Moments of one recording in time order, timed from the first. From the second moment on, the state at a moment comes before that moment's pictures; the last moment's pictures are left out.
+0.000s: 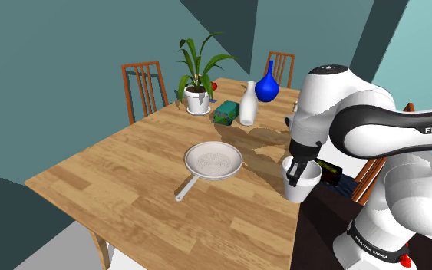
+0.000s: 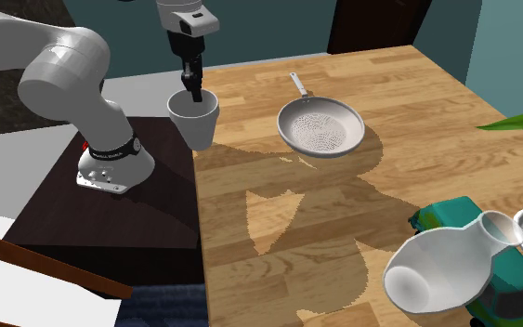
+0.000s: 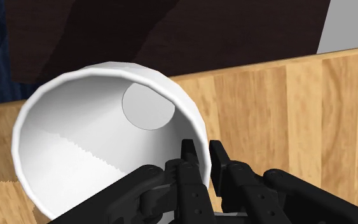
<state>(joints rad) 0.10 -1.01 0.26 -2.97 0.15 1.95 0.13</state>
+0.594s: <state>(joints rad) 0.10 -1.01 0.26 -2.97 0.15 1.95 0.13</state>
